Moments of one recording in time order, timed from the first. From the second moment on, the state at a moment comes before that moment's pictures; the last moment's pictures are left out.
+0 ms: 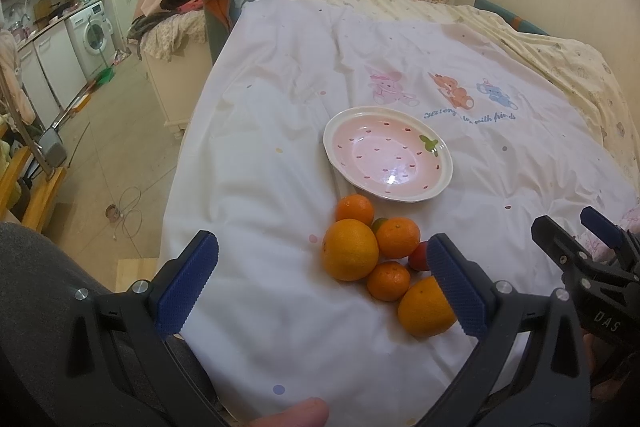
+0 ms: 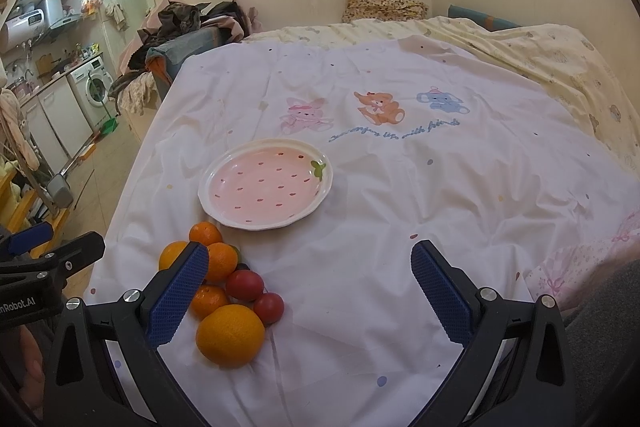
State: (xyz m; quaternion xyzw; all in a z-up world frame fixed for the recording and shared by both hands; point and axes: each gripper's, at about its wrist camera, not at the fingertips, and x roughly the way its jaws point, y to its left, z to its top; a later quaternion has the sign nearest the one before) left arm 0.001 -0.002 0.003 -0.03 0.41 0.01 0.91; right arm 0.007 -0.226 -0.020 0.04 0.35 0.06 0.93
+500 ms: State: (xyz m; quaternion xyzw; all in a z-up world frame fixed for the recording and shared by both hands) left arm 0.001 -0.001 0.001 -0.03 0.41 0.01 0.91; right arm 0.007 -0.221 -0.015 0.03 0.36 0.06 0.93
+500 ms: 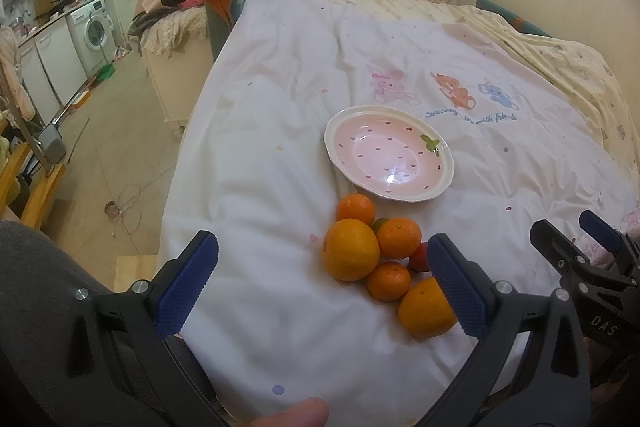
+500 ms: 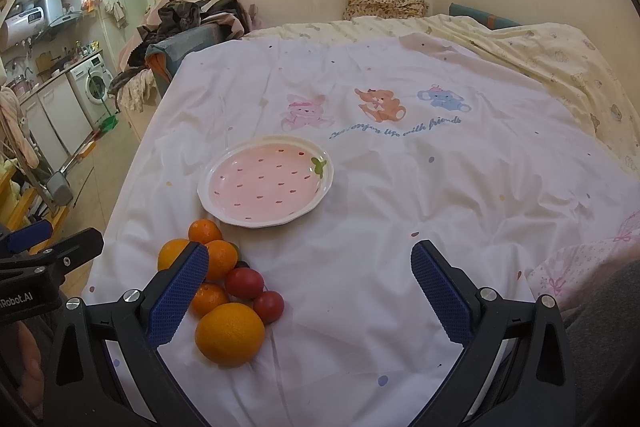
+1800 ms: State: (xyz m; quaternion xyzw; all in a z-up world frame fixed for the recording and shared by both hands) left arm 0.008 0.020 -0.002 -0.07 0.43 0.02 0.90; right arm 0.061 -0.168 -0.121 0.14 0.66 0.17 0.72
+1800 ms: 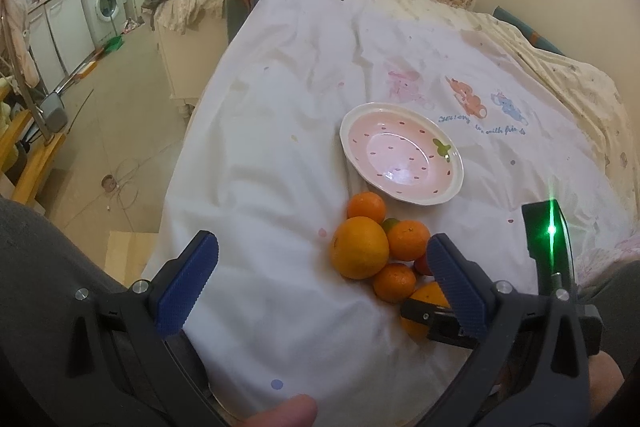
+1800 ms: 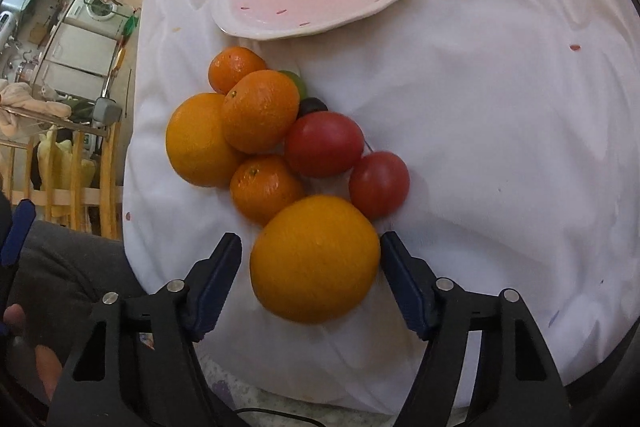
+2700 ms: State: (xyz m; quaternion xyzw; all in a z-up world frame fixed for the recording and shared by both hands) left arm 0.011 0.017 -0.010 -0.06 0.44 0.03 0.89; right arm 0.058 -0.197 -0.050 0.13 0.58 0.20 0.78
